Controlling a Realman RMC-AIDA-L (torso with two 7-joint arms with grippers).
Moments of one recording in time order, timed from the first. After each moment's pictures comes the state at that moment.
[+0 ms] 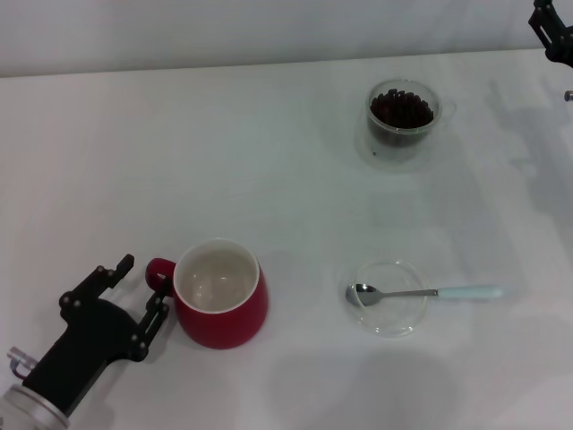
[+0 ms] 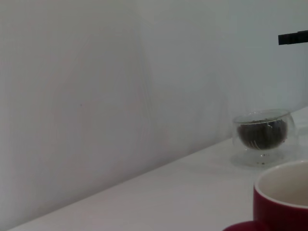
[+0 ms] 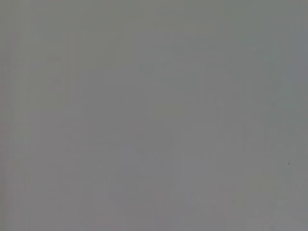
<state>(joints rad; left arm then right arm) -0.20 -2.09 2.75 0.27 -0.70 1.21 0.07 0.51 2.01 -2.21 -0.14 0.99 -1.12 0.13</state>
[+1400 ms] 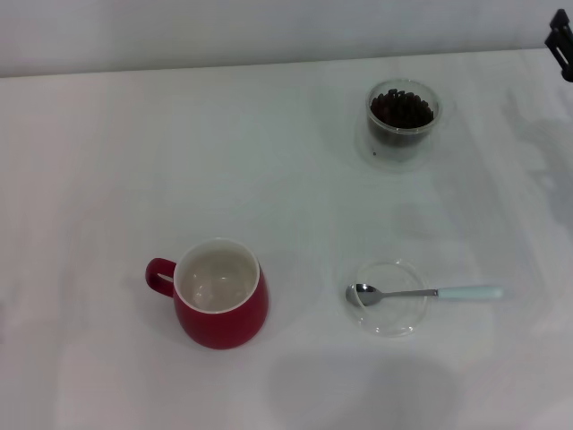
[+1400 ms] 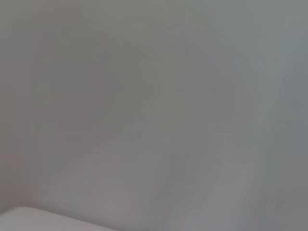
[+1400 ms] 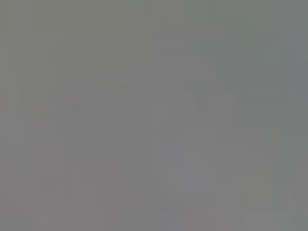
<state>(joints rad) -0.06 -2.09 2.74 0.21 -1.21 1.49 -0.34 0.46 2.01 -2.20 -0.14 0.98 -1.13 0.19</state>
